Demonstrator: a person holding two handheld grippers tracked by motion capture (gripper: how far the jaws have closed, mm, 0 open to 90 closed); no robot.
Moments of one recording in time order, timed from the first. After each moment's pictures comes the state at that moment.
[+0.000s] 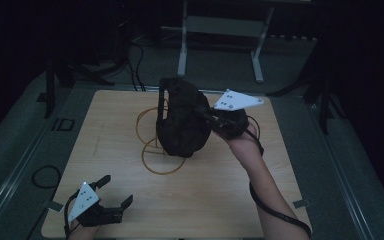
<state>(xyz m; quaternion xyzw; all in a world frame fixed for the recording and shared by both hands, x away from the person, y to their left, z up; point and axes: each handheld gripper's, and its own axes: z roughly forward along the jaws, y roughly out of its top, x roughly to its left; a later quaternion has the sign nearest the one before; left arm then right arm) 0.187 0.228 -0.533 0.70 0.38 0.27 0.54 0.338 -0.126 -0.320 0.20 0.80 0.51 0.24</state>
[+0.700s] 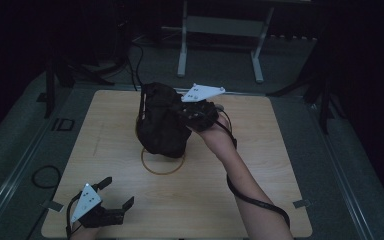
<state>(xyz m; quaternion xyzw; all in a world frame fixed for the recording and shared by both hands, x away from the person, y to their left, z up) 0.185 0.225 -0.540 0.71 0.38 0.27 0.53 0.368 -0.063 -0.334 0.20 0.83 0.49 0.20</state>
